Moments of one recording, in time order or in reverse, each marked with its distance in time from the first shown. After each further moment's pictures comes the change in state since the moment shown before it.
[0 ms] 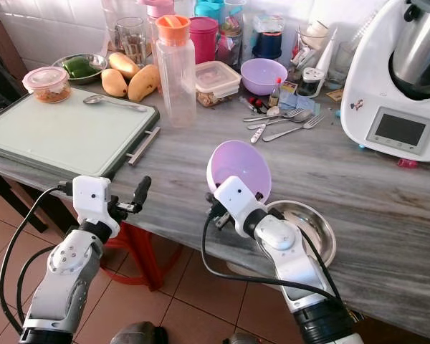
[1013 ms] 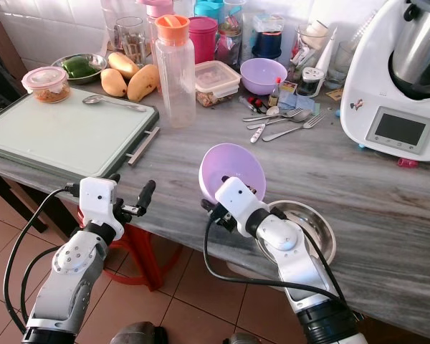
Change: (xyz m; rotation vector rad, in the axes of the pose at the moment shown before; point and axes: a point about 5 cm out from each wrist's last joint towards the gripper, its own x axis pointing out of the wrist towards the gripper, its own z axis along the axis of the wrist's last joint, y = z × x) left arm 0.001 -0.005 -0.005 0.000 0.041 -0.015; right arm -0.002 -0.003 0.001 -0.056 -0.007 -0.004
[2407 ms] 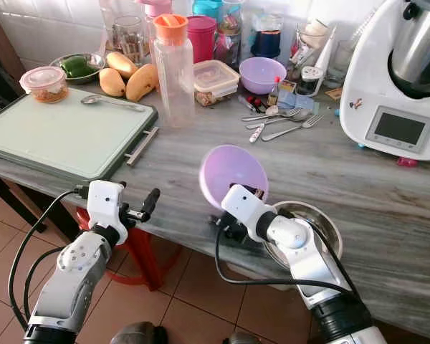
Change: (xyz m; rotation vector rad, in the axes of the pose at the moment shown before) left arm 0.002 -0.003 -0.011 -0.002 0.097 -0.028; right arm -0.006 -0.008 -0.016 -0.076 0.095 0.108
